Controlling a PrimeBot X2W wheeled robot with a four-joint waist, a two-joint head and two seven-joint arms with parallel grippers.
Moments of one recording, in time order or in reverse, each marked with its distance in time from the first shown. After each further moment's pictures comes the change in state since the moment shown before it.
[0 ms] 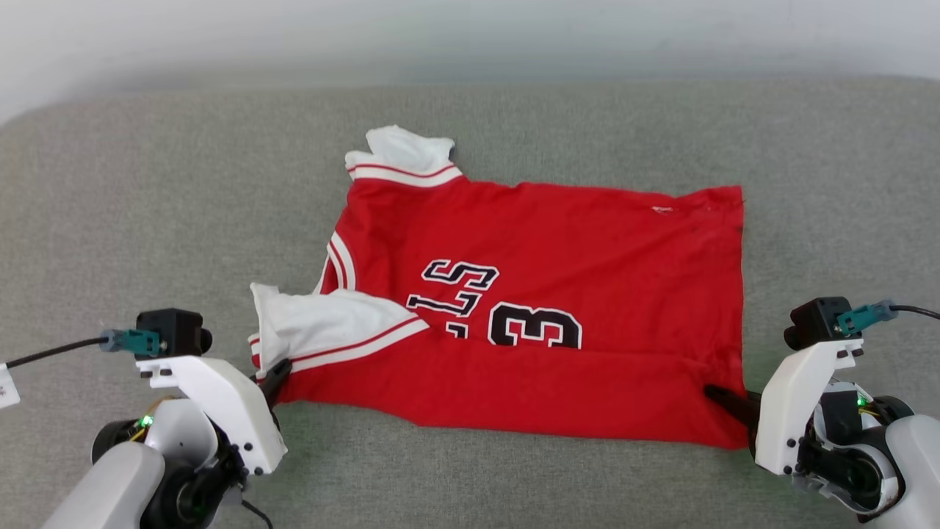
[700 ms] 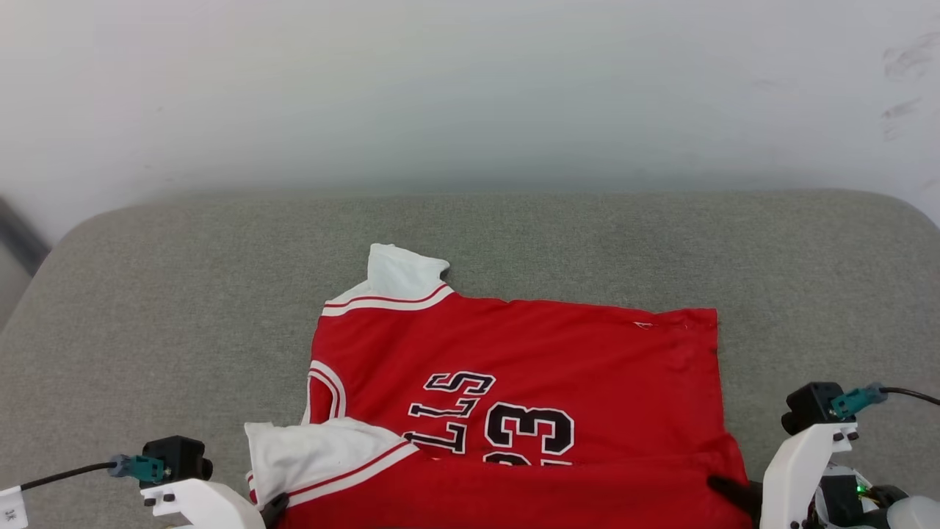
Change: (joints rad) left arm 0.289 0.038 0.002 -0.092 -0.063 0.067 -0.005; right arm 0.172 -0.025 0.015 -0.042 0.034 0.001 0.023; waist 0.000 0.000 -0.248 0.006
